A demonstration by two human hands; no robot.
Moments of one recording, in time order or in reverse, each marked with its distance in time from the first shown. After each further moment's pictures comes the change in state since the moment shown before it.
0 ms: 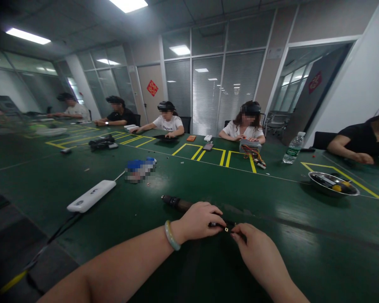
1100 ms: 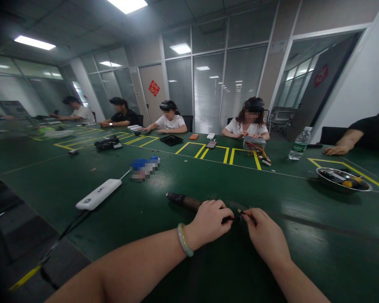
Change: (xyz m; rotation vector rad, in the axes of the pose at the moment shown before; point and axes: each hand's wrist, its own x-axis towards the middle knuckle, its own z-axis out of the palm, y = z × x) left_hand 0.007 0.022 0.019 0.080 0.108 -0.242; right_hand 0.023 0.020 0.013 -0.031 0.307 -0.014
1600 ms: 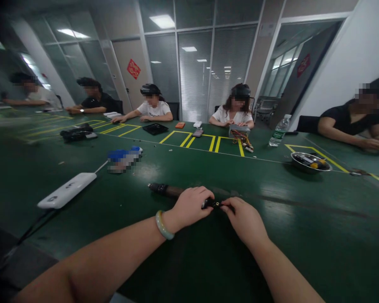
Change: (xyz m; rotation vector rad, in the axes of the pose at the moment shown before) left_hand 0.006 -0.007 -0.001 -0.056 -0.028 0.031; right_hand -0.007 -0.003 -0.011 0.065 -0.143 -0.040
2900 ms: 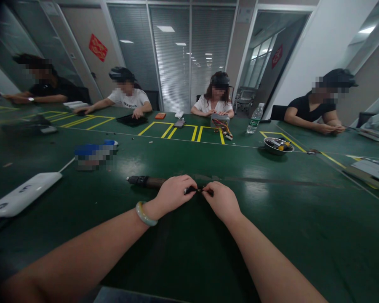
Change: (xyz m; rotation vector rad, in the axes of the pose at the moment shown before) left_hand 0.003 0.000 0.004 -0.003 -0.011 0.078; right_hand -0.005 -0.006 0.002 -0.019 0.066 -0.012
